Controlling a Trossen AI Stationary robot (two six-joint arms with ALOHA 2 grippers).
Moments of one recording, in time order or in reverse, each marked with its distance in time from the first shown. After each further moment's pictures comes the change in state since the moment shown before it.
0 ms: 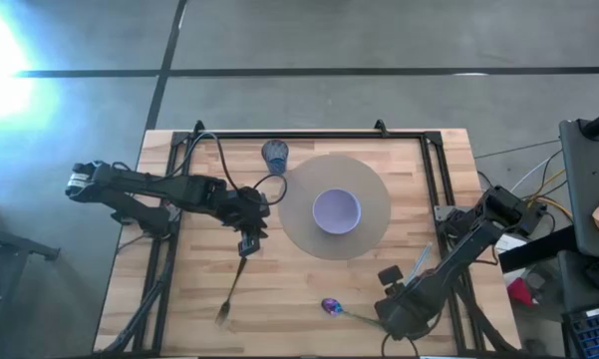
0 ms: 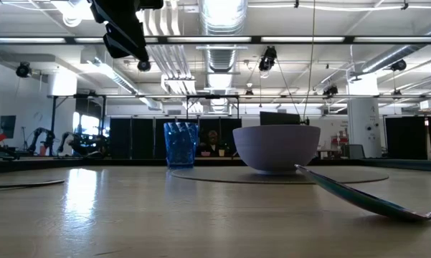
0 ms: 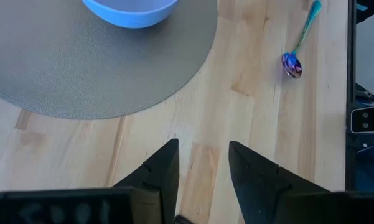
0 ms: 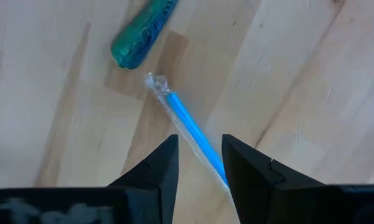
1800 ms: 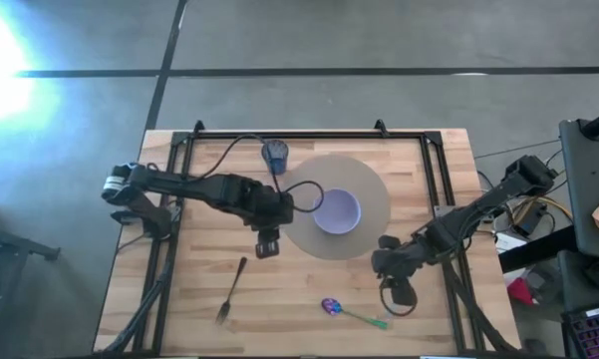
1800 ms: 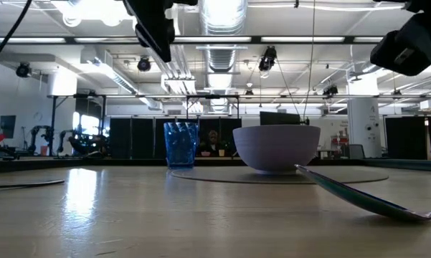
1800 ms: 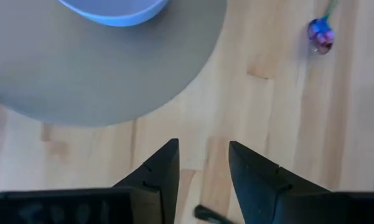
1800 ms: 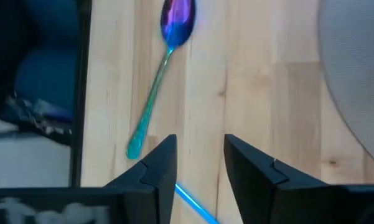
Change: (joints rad) left arm 0.003 0.312 0.380 -0.293 -0.023 0.132; right arm -0.275 -0.456 -0.244 0.266 -0.069 0.111
